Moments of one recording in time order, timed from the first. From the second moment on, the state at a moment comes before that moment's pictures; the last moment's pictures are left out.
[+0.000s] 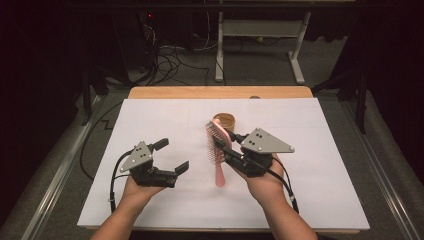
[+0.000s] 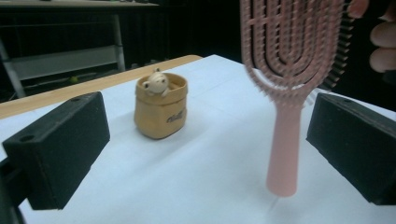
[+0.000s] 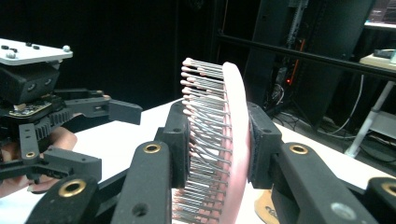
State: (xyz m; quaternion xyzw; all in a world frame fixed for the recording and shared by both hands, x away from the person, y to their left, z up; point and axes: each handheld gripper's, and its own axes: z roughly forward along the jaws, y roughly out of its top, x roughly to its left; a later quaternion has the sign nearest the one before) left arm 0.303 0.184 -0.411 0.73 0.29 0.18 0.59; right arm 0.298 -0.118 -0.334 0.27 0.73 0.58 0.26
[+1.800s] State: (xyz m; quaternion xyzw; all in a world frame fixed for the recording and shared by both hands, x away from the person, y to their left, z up) left arm 0.301 0.231 -0.446 0.72 0.34 0.20 0.57; right arm 0.310 -0.183 -0.323 0.32 0.70 0.55 0.33
